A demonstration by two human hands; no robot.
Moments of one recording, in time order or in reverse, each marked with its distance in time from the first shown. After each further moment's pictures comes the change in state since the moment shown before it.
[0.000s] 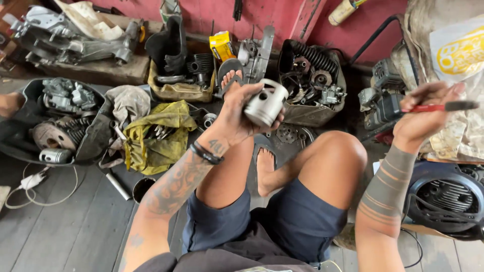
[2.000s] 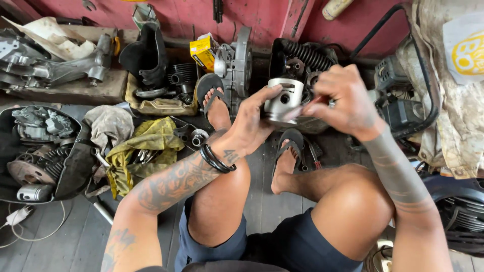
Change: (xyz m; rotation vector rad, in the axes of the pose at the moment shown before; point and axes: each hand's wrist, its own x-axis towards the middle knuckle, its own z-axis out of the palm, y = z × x) left_hand 0.110 -0.004 0.032 0.057 0.366 0.185; right_hand 0.048 0.030 0.122 -0.693 -1.094 -0.481
